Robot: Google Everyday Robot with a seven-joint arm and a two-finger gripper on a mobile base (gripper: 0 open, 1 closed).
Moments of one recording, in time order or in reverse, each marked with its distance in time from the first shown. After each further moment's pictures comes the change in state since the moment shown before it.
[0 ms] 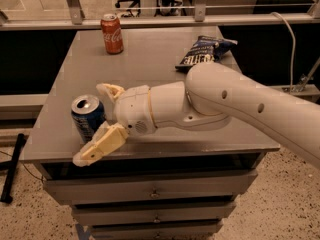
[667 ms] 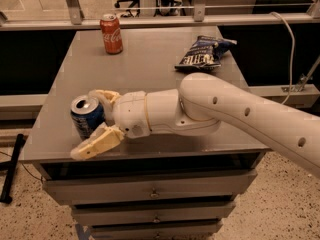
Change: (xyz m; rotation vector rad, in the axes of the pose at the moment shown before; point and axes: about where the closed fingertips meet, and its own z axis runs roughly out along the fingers) arm 0.016 -0.014 0.019 -0.004 -0.065 -0.031
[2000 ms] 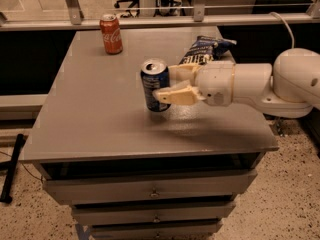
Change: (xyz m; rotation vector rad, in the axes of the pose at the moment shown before) arm 0.001 -0.085 -0.181 0.319 0.066 -0.016
